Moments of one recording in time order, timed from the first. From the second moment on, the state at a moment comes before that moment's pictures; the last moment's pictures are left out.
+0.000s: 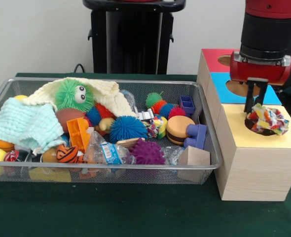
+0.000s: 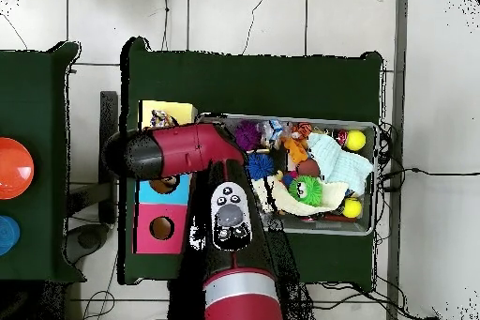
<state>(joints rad) -0.02 -0.61 0.10 1.49 -0.13 0.58 2.17</state>
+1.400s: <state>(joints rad) 0.05 -0.62 0.00 1.56 -0.09 0.44 2.17</state>
